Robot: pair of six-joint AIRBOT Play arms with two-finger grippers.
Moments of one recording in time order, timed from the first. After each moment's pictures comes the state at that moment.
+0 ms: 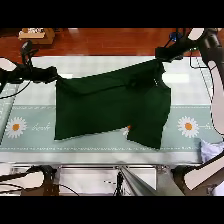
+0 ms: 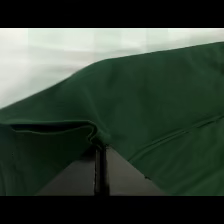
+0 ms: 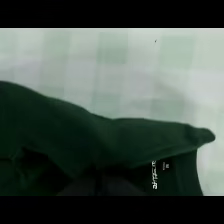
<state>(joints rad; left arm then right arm) 0.12 -1.44 1.20 0.97 -0.89 -1.27 0.04 -1.84 1.93 -1.31 1.20 1.53</state>
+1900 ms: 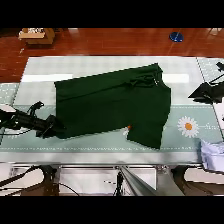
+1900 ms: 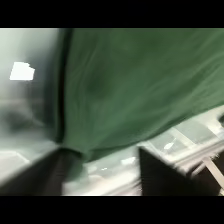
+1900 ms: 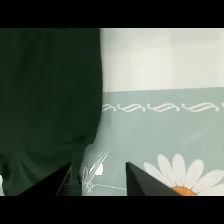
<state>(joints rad) 0.37 -1.32 0.60 0.97 -1.27 -1.28 -0.53 -1.47 1.28 -1.07 1.48 1.21</state>
